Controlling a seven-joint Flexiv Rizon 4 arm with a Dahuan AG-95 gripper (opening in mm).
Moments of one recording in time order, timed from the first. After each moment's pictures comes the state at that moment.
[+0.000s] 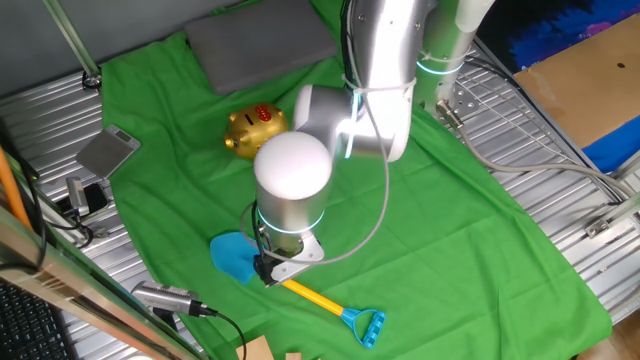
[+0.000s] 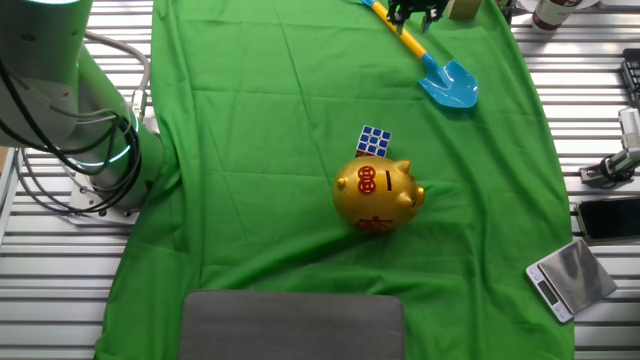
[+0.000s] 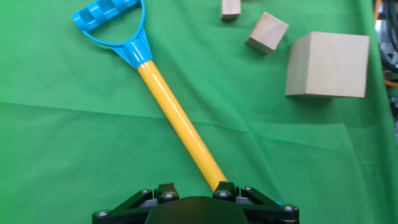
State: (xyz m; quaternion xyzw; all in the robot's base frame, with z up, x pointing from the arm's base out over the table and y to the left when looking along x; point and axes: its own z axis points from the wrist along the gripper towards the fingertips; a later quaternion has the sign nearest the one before) arm 0.546 0.282 0.071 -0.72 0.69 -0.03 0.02
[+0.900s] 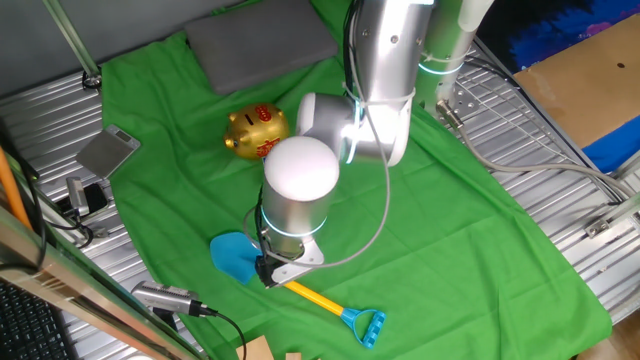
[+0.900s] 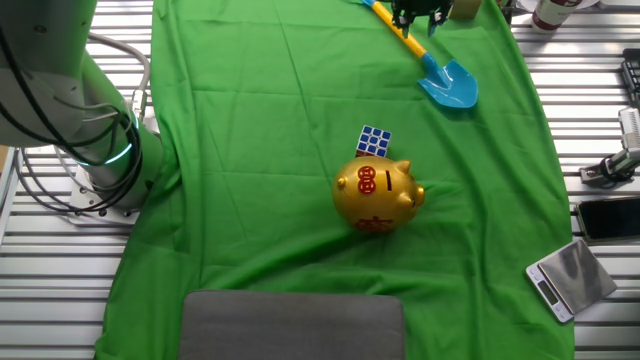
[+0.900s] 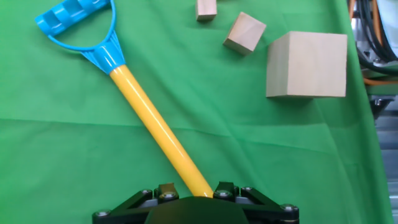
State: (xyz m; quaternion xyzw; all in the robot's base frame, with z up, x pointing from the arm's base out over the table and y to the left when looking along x) arm 0.557 0.286 0.055 -0.71 0.70 -0.05 0.04
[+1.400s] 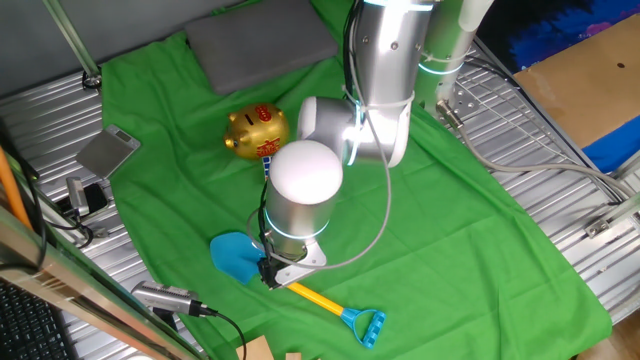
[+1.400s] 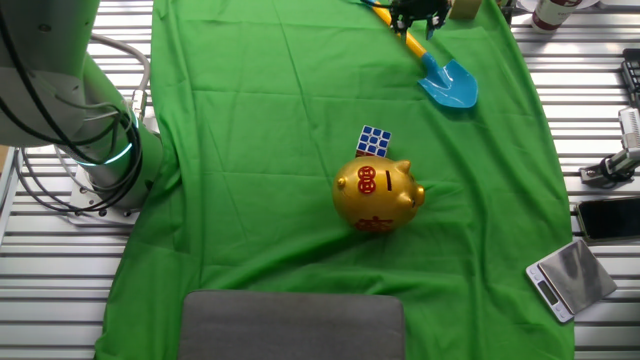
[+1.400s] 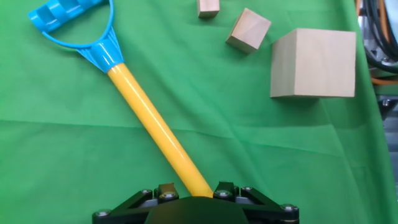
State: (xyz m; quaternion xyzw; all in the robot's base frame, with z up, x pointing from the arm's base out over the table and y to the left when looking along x) arm 0.556 0.286 0.043 -0.71 0.70 -0.04 0.04
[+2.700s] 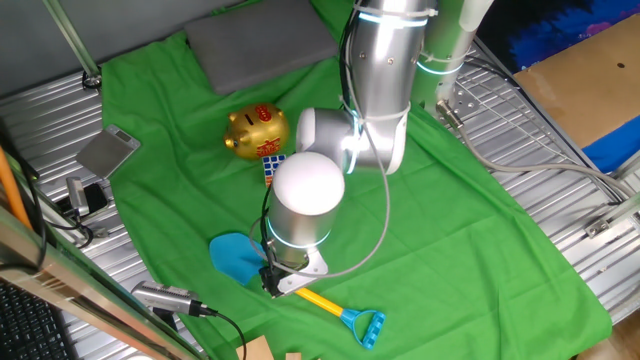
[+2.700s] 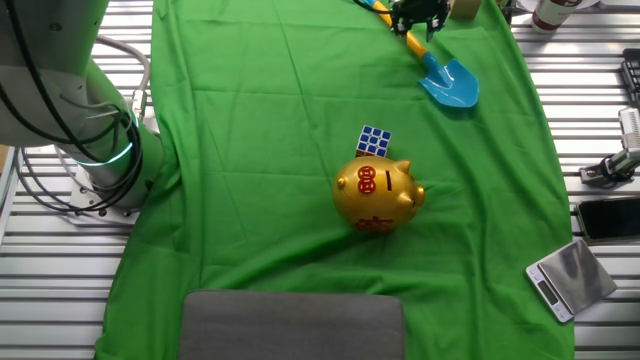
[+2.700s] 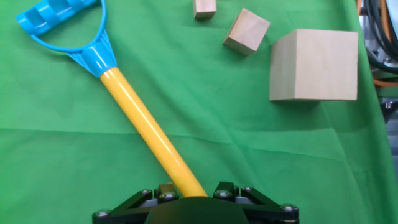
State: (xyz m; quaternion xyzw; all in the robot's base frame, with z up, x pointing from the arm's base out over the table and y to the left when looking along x) arm 0.559 0.296 0.029 -0.71 0.70 -0.05 0.05
